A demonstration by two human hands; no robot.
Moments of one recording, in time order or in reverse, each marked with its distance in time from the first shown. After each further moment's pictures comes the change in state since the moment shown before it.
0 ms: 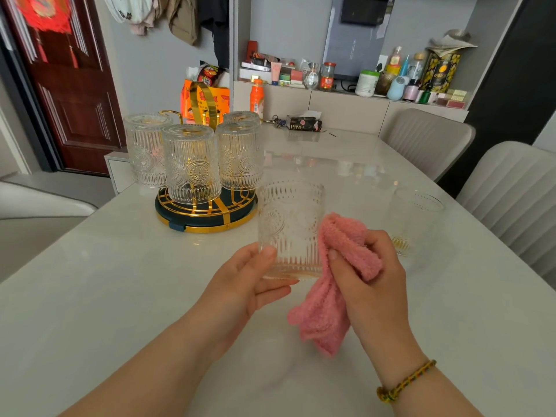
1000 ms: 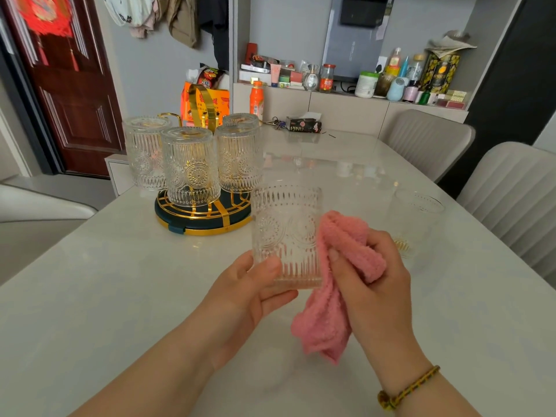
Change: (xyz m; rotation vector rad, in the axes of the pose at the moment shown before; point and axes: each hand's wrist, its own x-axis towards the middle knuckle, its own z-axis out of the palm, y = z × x) left_hand -0.004 0.000 -0.001 -0.057 -0.094 0.006; right_hand 0.001 -0.001 -0.001 0.007 0.001 -0.057
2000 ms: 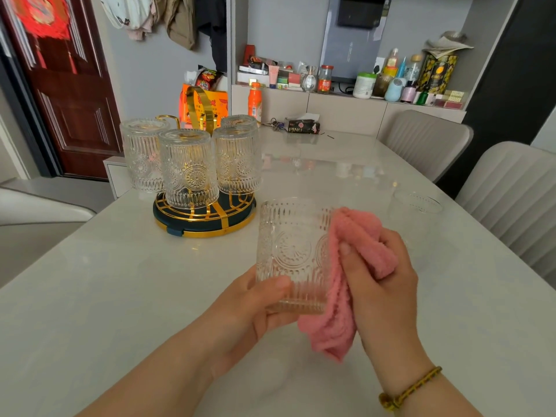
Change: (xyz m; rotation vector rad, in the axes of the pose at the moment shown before) left_hand -0.004 -0.001 0.004 0.027 -0.121 -0.072; right_hand 0.001 -0.005 -0.002 0.031 0.098 0.079
